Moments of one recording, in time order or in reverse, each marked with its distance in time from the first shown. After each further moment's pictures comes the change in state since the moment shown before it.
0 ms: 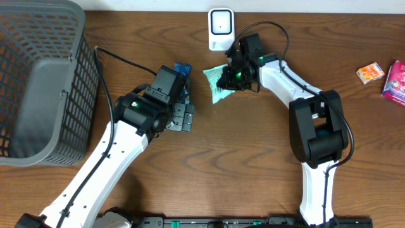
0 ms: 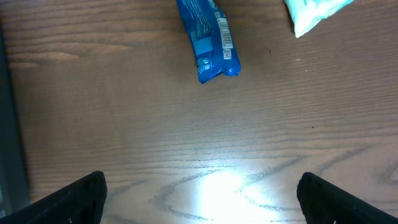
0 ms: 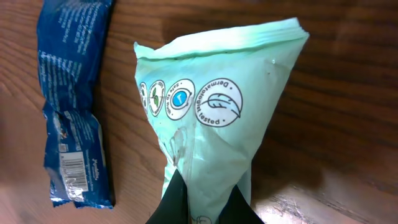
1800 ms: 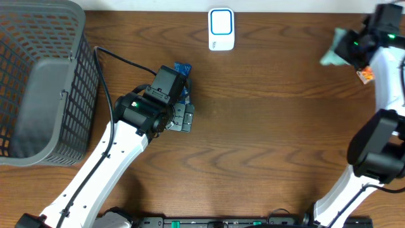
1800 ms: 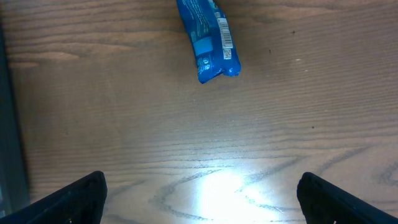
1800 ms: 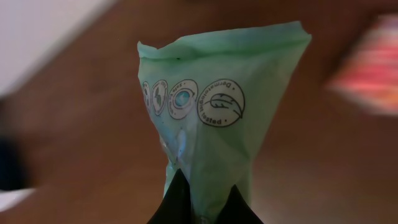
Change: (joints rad) left arm 0.000 0.000 0.000 0.000 0.000 0.000; right arm -0.631 -0.165 0.191 -0.225 0.409 0.001
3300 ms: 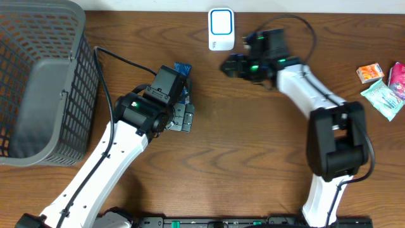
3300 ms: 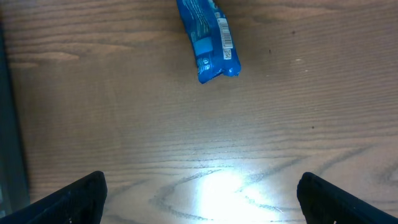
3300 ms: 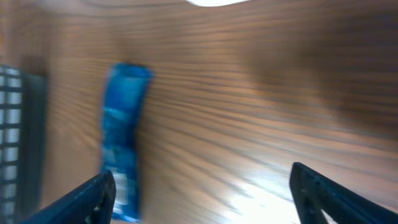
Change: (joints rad) left arm 0.000 0.000 0.000 0.000 0.000 0.000; right arm 0.587 0.000 -0.353 0.459 -0.423 0.122
